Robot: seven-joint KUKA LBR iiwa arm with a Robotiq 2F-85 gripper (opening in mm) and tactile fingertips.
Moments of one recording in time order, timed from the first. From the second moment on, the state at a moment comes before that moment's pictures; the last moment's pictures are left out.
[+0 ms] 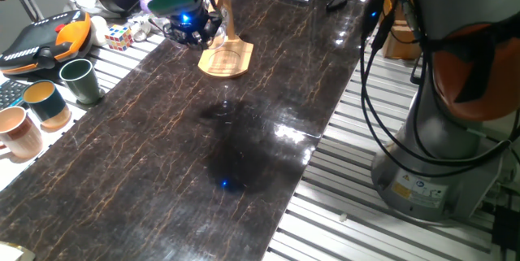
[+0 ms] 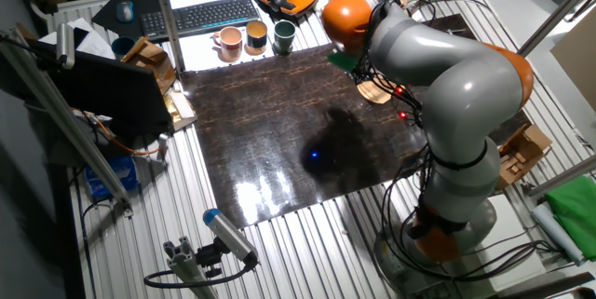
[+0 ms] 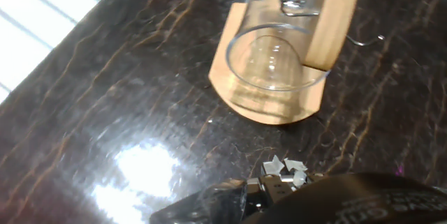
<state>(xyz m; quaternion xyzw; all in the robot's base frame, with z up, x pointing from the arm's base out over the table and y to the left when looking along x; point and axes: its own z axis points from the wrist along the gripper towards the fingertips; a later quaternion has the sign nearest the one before) 0.553 -0.006 0.200 0.47 0.87 -0.14 0.11</state>
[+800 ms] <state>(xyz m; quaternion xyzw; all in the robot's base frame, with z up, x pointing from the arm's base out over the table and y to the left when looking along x) 0.556 0.001 0.197 0.58 0.80 -0.15 0.11</state>
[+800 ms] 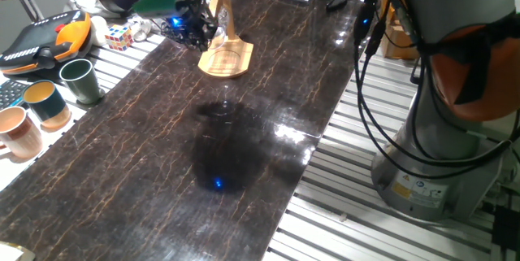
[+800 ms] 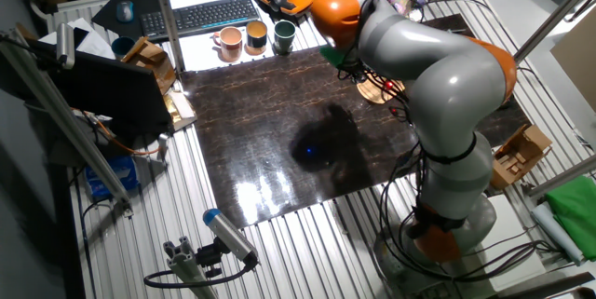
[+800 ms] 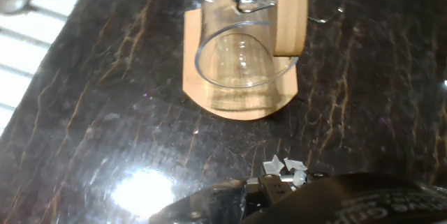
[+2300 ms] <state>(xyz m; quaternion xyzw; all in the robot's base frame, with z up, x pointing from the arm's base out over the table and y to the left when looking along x) 0.564 0.000 0.183 0.57 0.80 -0.16 0.11</state>
